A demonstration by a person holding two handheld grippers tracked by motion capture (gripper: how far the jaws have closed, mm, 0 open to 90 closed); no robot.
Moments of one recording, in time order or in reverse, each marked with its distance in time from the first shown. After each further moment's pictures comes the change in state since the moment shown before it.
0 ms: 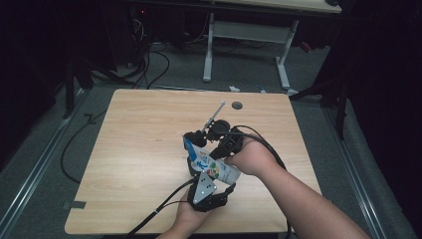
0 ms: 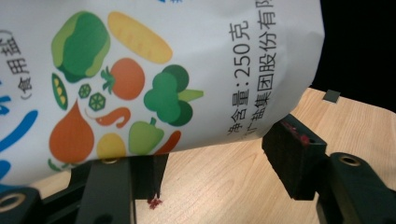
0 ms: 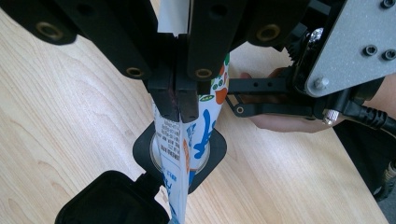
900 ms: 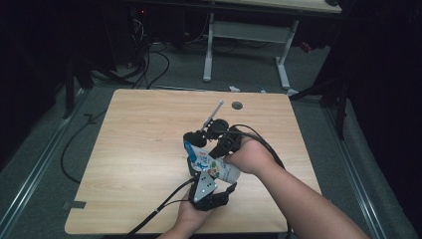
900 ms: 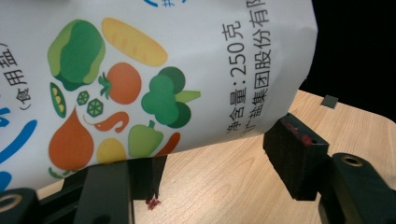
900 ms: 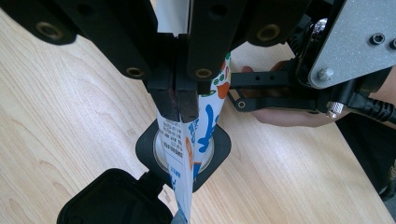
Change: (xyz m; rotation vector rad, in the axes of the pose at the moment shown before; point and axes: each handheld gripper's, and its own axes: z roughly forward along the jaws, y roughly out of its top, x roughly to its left) left arm -0.001 0.003 0.004 -0.002 0.007 -0.030; right arm -0.002 0.004 0.003 0.016 -0.006 0.011
